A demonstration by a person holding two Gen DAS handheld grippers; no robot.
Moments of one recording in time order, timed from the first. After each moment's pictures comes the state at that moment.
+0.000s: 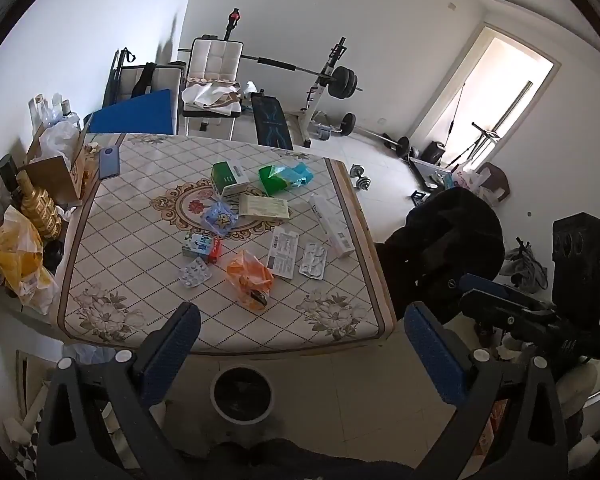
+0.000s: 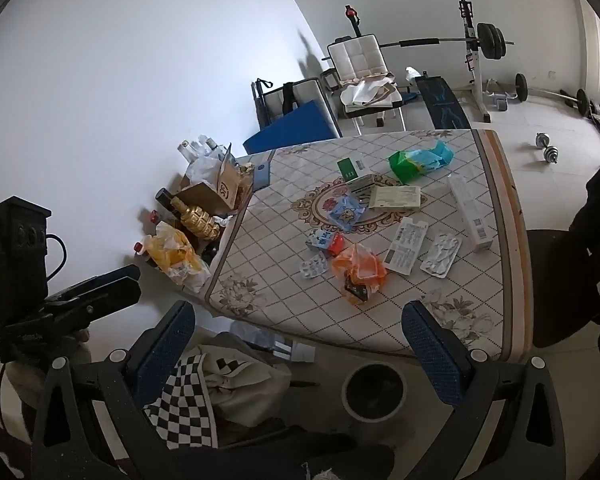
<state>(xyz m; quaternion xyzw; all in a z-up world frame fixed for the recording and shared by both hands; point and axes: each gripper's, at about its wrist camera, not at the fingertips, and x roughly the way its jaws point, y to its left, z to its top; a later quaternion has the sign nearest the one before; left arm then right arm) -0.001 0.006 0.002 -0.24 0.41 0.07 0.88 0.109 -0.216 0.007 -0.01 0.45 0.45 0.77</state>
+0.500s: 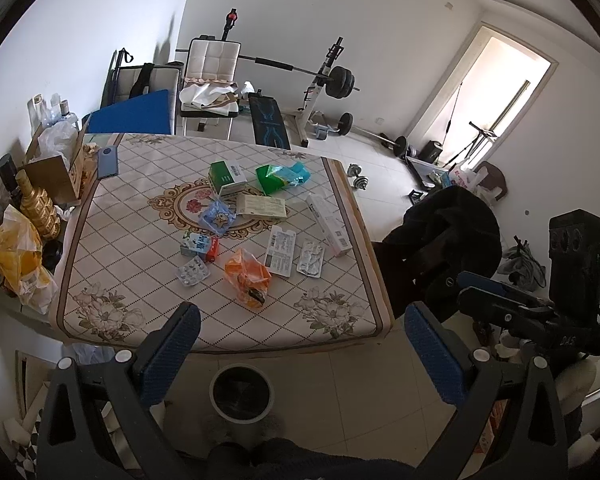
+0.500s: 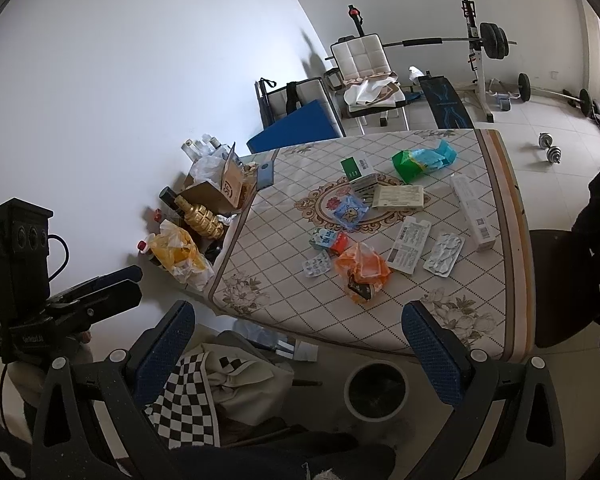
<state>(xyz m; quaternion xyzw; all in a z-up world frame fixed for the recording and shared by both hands) -0.002 0.008 0.009 -0.24 0.41 0.07 0.88 0.107 -0.215 0.008 -0.01 0.45 0.45 0.77</state>
